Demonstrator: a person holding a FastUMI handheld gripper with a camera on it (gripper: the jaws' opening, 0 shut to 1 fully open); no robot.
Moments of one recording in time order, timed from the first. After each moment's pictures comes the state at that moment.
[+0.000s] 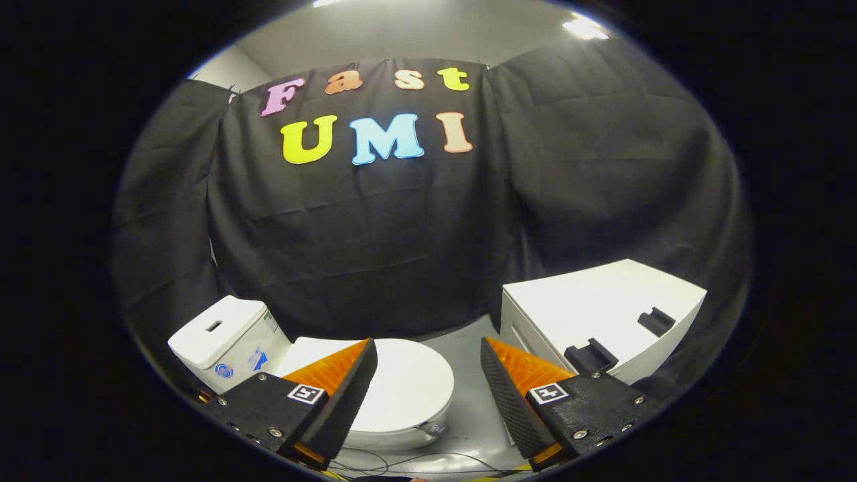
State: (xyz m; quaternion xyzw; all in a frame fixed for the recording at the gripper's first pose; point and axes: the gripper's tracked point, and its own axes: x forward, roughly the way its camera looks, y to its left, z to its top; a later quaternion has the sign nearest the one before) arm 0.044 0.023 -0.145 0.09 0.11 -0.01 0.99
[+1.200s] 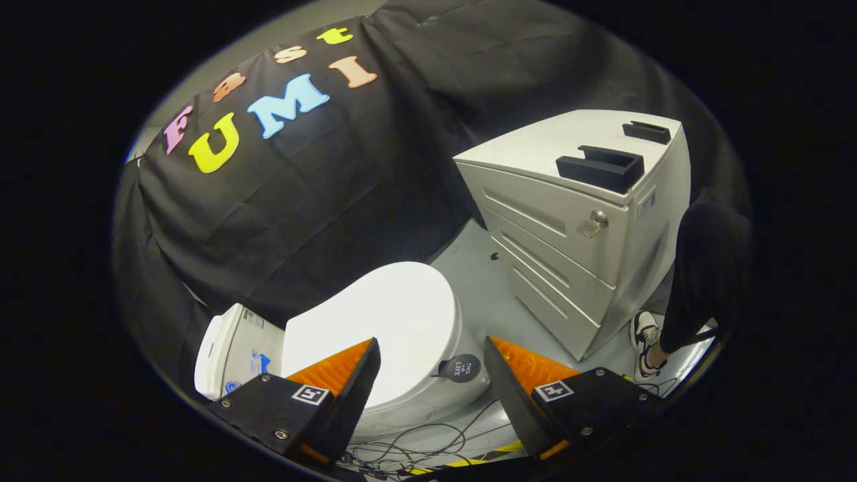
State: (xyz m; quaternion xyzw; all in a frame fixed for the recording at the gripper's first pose) arm 0.037 0.037 -0.297 0.31 0.25 -0.08 0.91
